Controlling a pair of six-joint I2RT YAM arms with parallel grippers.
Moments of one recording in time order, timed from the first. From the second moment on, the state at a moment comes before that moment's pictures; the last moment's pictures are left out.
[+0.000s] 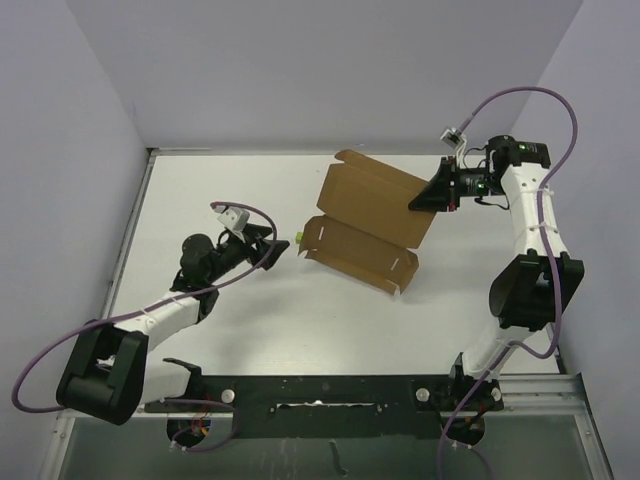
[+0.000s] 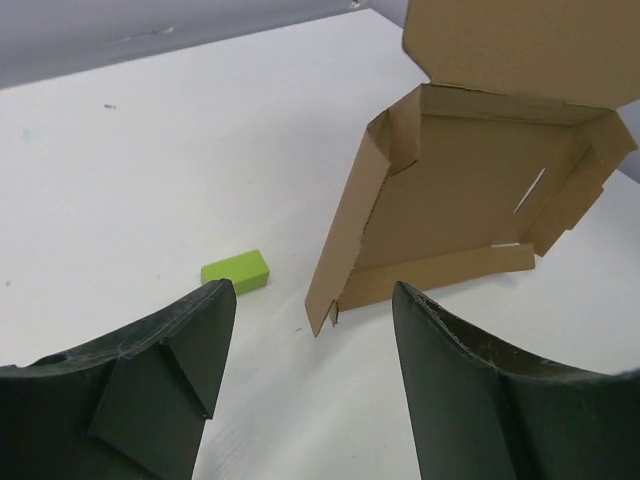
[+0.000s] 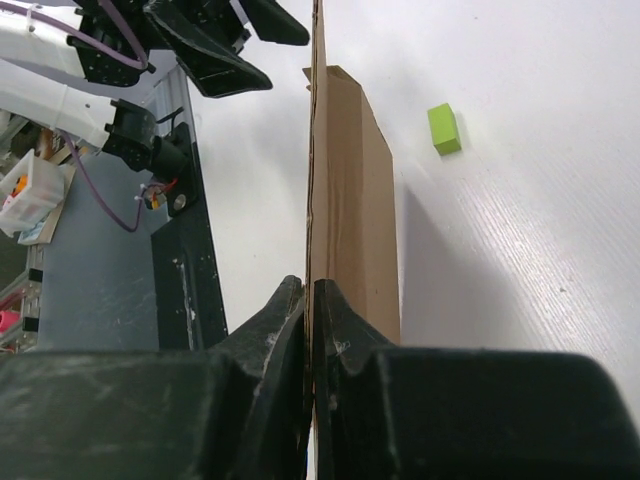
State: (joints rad) left arm -0.31 1.25 0.43 0.82 0.52 -0.26; right arm -0.12 1.77 1.81 -1.45 -1.29 -0.84
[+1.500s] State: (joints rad) left arm -0.28 1.76 0.40 1.34 0.81 -0.44; right arm 0.02 1.38 1.35 -1.02 -1.03 -1.06
